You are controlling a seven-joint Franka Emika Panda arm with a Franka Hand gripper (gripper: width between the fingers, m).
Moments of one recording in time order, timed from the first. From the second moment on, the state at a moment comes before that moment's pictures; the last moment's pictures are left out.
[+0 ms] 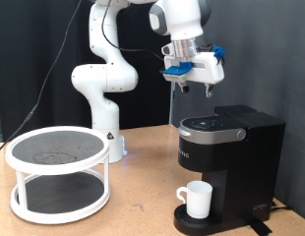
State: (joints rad) arm -0.18 -0.40 0.36 -2.34 0.44 2.03 2.17
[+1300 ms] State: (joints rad) arm -0.28 -0.13 0.37 -1.98 0.22 1.94 2.23
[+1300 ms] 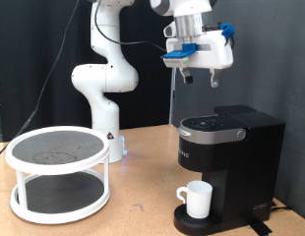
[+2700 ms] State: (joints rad) arm -0.27 0.01 0.45 -1.96 0.11 1.82 2.21
